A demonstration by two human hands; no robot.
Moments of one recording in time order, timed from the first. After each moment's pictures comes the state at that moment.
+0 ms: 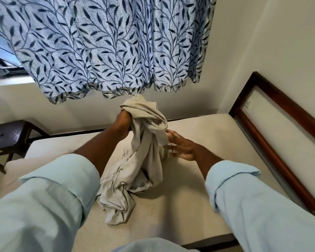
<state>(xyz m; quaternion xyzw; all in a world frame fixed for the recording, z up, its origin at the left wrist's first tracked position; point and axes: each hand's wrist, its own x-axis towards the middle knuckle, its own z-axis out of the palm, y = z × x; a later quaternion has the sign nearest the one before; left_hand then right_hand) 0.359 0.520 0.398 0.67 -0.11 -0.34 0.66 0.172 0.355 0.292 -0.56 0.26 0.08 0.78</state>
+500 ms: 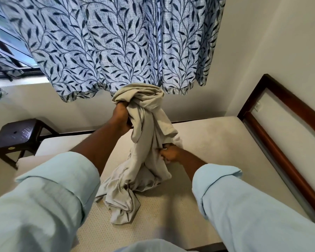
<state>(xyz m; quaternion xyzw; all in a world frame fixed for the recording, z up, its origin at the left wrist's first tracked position) 0.386 0.529 0.421 0.61 -0.02 -0.33 0.72 0.222 0.407 0.281 -0.75 0.34 0.14 0.55</state>
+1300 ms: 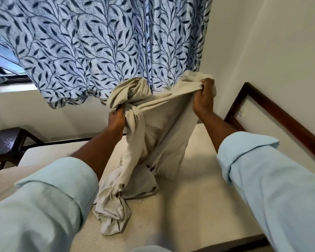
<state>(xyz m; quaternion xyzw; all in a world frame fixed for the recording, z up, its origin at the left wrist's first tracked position) 0.380 0.516 0.417 0.68 -0.03 -0.21 0.70 0.221 0.256 0.434 -0.73 0.34 -0.51 0.31</state>
